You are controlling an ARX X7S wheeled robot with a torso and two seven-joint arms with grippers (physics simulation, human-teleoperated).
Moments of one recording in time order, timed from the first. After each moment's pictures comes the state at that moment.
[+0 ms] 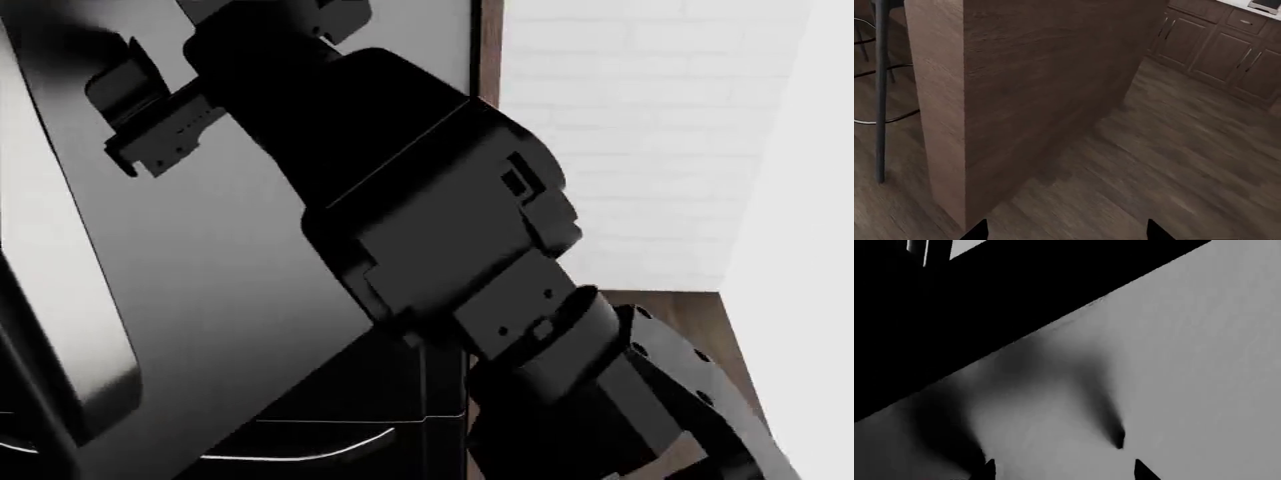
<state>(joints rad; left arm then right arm) -0.07 -0.51 -1.56 -1.30 -0.39 0.66 -0.33 1.44 0.03 -0.75 0.36 0.59 0.76 0.00</state>
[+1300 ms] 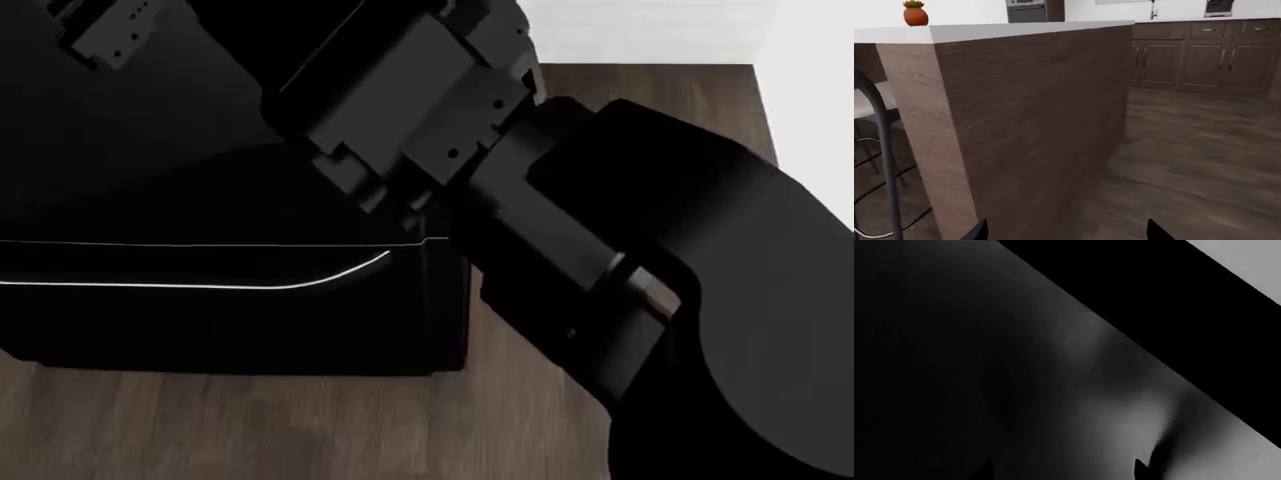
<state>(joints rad) -0.12 -0.49 -1.71 -1.27 -0.17 0.69 -0.24 1.85 0.00 -1.52 0.77 1.16 0.19 0.07</state>
